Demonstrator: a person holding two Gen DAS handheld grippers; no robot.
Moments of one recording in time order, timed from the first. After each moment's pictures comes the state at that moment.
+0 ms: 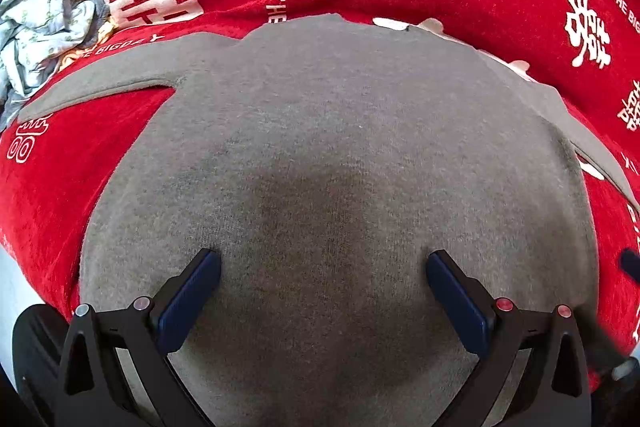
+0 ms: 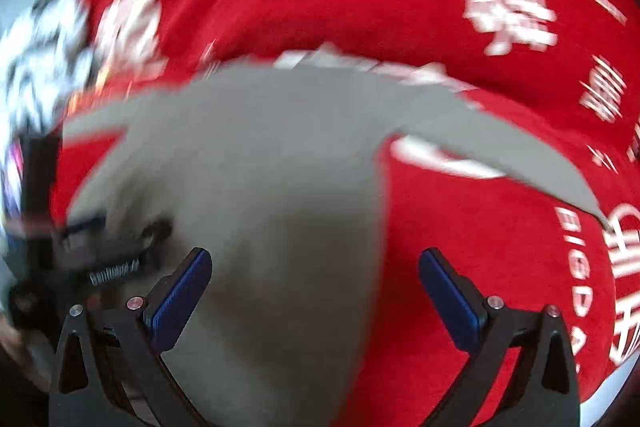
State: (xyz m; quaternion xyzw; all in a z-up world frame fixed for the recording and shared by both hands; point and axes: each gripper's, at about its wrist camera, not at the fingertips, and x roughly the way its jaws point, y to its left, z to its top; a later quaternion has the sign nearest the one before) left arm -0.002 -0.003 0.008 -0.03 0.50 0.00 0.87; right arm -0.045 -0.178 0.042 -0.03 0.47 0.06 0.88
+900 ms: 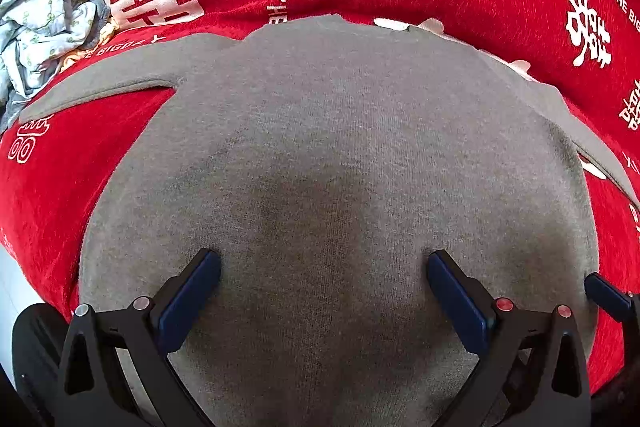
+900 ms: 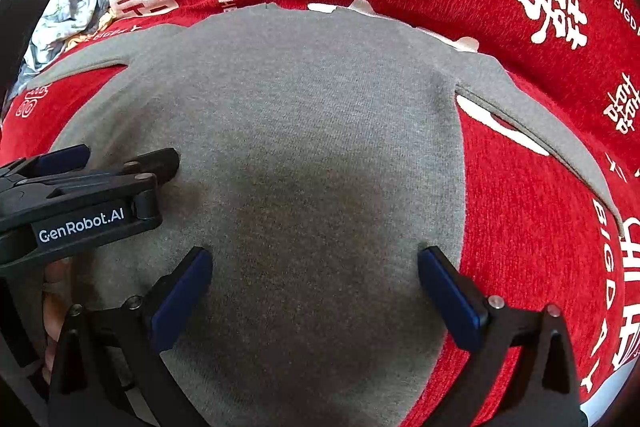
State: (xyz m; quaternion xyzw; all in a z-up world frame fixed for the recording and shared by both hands) left arm -0.007 -0.004 0.003 -0.03 0.49 0.00 0.87; right arm -0.044 -0.160 0.012 -0.06 0.50 0.05 0.86
